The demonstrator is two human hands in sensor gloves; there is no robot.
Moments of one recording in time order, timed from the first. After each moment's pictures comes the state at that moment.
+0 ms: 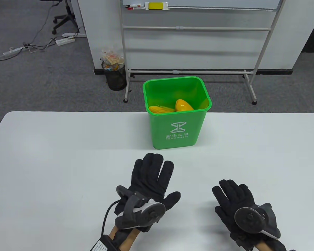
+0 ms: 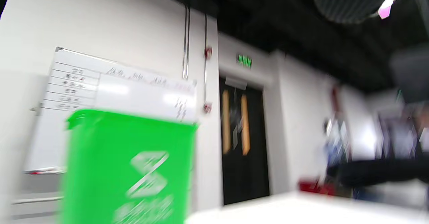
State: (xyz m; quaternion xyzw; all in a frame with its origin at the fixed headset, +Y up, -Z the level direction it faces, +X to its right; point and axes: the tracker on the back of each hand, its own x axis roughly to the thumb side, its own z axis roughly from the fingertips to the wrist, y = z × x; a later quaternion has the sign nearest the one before) left_hand -0.070 -0.614 -0.264 0.24 -0.27 0.00 0.93; right_hand 0.223 -0.682 -0.257 0.21 -0.15 0.96 0.14
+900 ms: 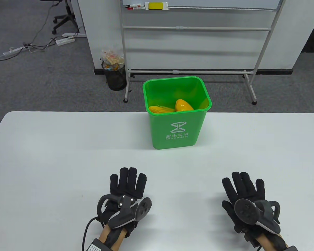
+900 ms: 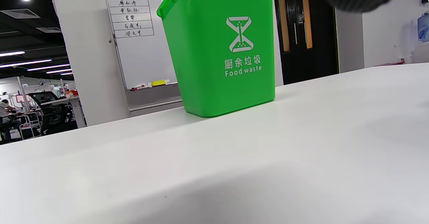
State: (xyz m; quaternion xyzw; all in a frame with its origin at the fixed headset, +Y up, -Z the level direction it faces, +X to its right) left_hand -0.118 -0.698 -0.296 0.07 -0.17 -0.09 0.98; right_hand 0.244 -0.704 -0.281 0.11 -0.09 0.99 0.05
